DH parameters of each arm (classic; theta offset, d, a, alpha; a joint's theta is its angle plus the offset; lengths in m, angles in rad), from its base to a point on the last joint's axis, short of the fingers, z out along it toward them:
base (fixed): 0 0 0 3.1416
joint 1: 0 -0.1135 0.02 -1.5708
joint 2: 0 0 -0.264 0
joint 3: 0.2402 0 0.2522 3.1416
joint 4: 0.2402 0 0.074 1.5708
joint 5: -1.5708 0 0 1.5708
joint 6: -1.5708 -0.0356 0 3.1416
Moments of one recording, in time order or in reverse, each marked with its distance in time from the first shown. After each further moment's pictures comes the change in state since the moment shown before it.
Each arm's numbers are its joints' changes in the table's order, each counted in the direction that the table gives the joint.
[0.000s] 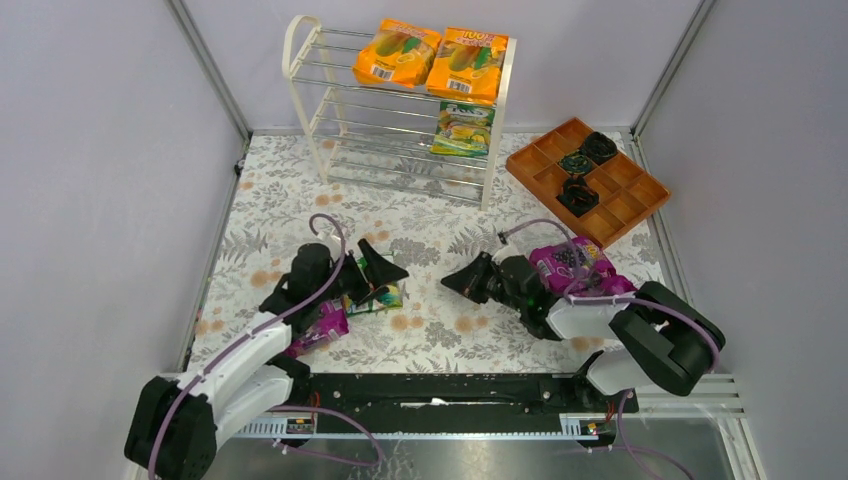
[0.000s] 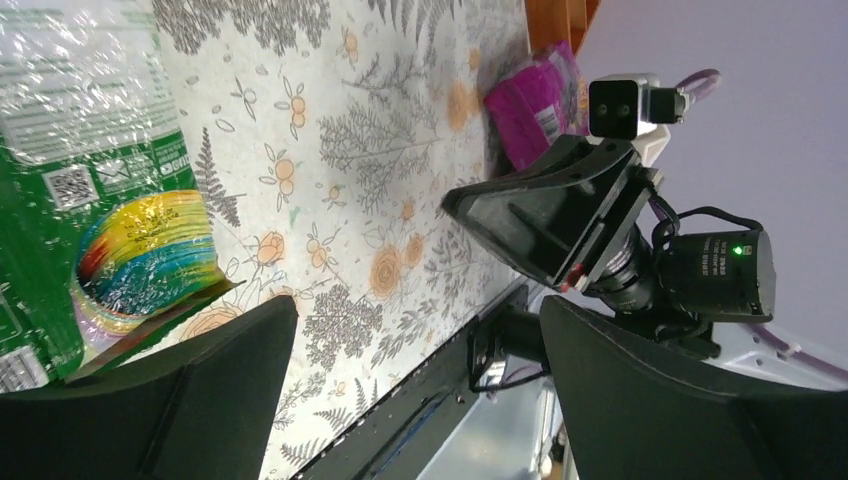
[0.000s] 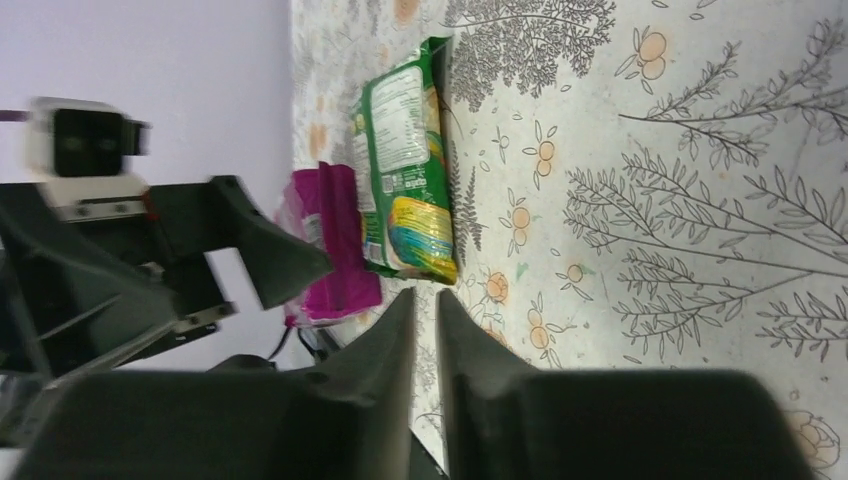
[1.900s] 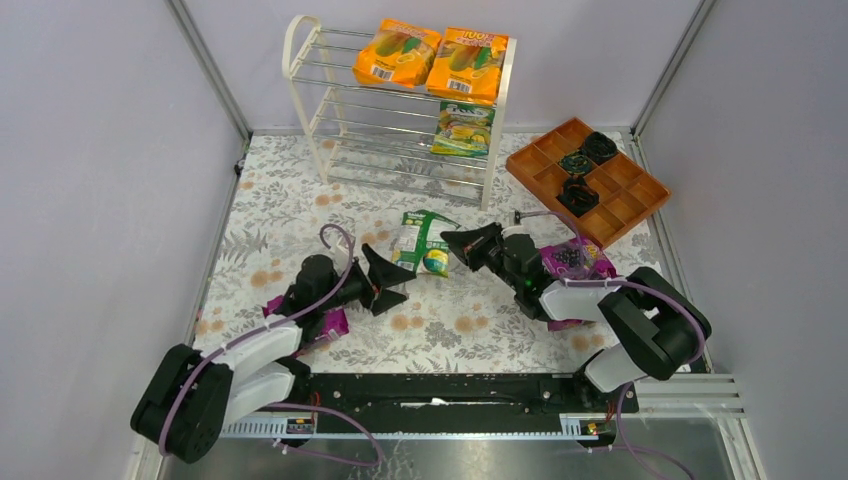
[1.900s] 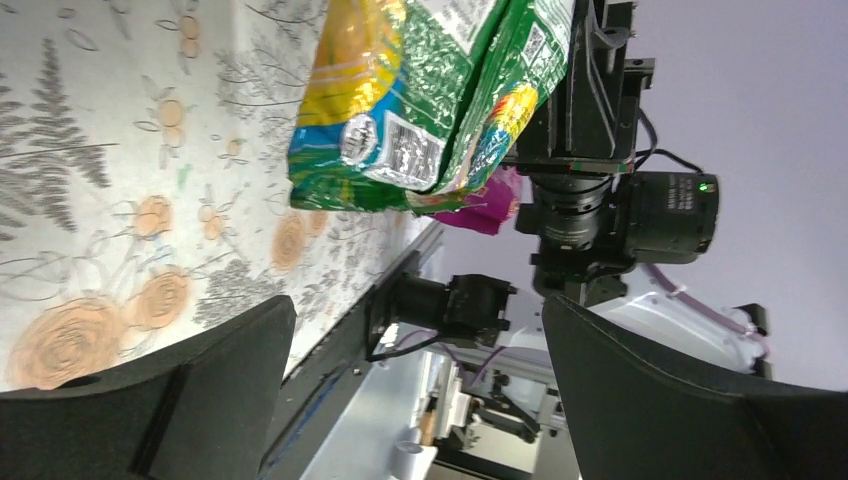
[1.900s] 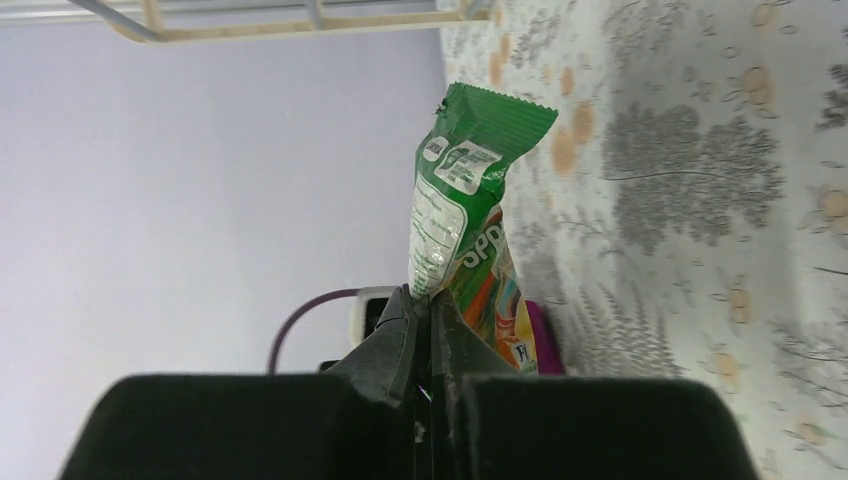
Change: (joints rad) left arm 0.022 -0.093 -0.133 -0.365 -0.110 0.290; right arm 0.088 -0.084 0.159 -0.066 -0.083 -0.307
